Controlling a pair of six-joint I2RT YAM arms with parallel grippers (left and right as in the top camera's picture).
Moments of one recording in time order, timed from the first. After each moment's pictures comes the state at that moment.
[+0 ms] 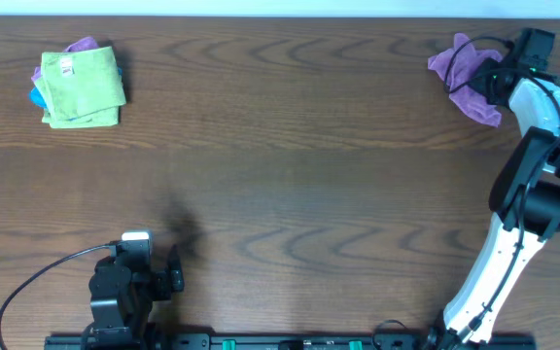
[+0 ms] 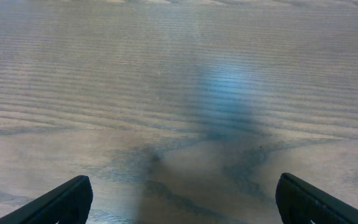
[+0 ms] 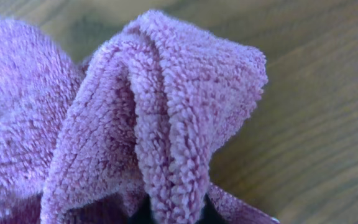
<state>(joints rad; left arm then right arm) 0.04 0.01 0.20 -0.86 0.01 0.00 -0.33 2.41 1.90 -0.45 -0.09 0.28</state>
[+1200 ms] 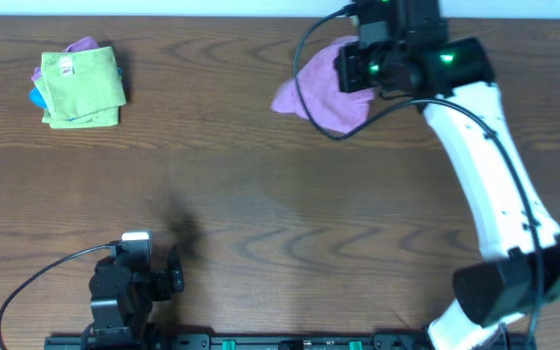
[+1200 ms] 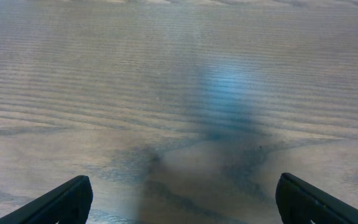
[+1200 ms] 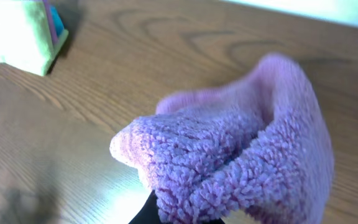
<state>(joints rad) 0.04 0.01 0.20 -0.86 0.01 0.00 0.31 1.83 1.90 -0.94 -0.26 0.10</state>
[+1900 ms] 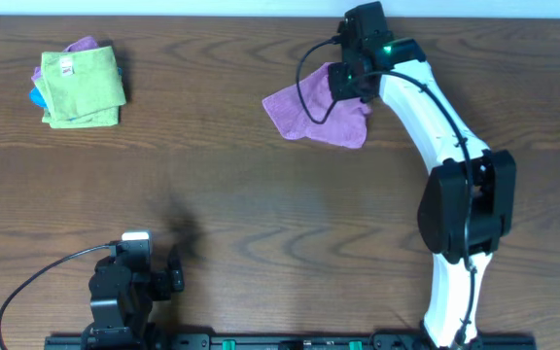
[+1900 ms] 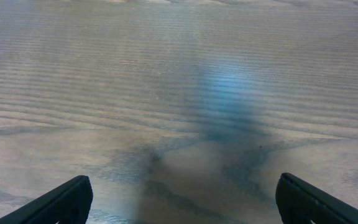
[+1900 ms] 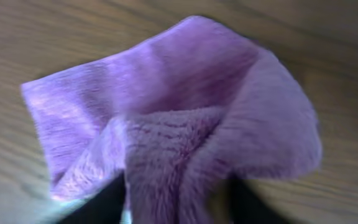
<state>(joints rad) 0.04 0.01 0.20 -0.86 0.01 0.00 0.27 2.17 1.90 -0.83 -0.01 0.11</state>
